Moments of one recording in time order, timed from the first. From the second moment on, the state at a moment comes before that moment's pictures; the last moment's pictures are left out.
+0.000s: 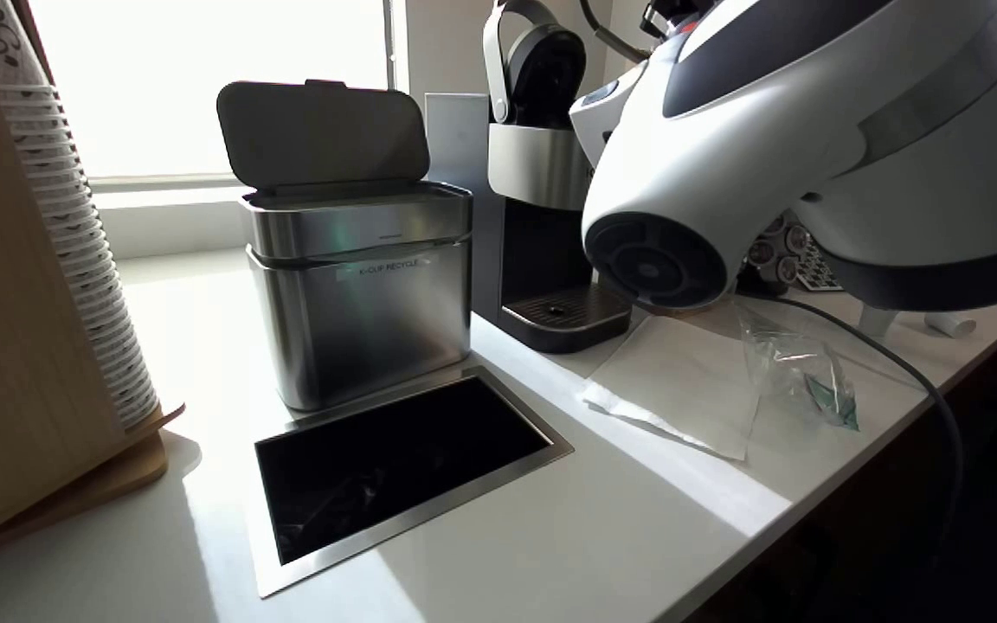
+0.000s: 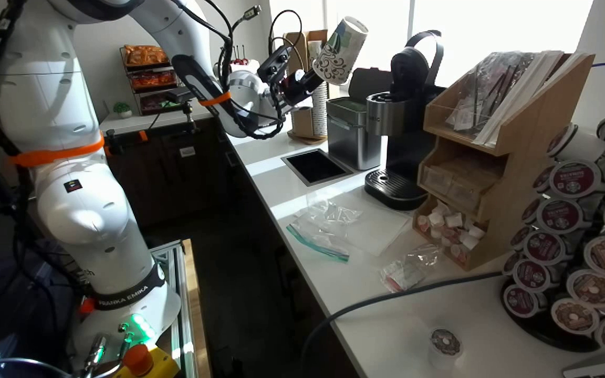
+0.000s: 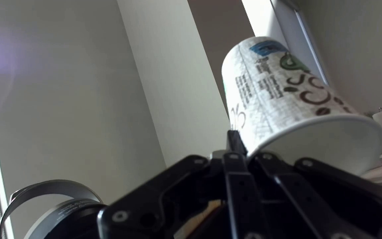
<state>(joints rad) 0.31 0.10 0.30 -2.29 -1.92 1.16 -0.45</state>
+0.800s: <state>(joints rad) 0.31 0.09 0.29 -2.29 -1.91 1.15 -0.46</state>
